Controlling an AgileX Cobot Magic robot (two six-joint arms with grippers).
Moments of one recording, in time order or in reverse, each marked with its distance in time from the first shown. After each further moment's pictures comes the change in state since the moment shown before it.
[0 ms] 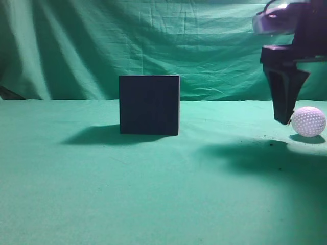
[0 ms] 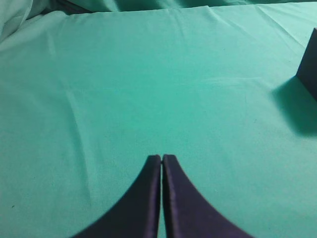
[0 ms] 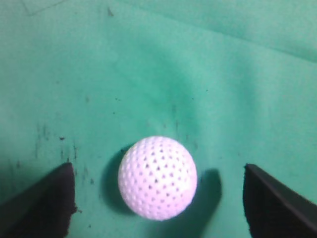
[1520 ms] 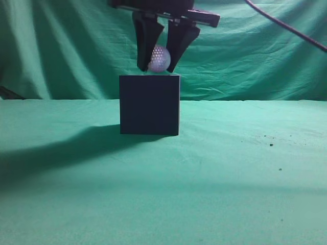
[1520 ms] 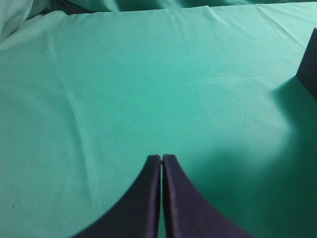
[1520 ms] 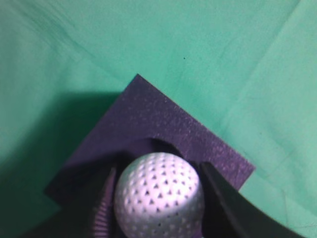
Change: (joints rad) left arm 0.000 0.000 0.000 0.000 0.000 0.000; right arm 0.328 0.244 -0.589 0.095 0.136 -0.032
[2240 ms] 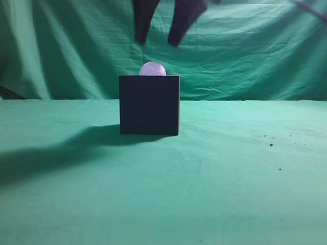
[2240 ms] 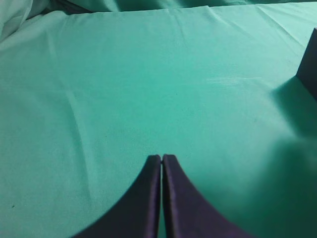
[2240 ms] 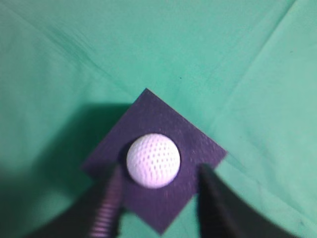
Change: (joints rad) left arm 0.000 0.000 0.000 0.000 0.000 0.000; right arm 0.000 -0.060 -0.008 0.002 0.015 -0.023
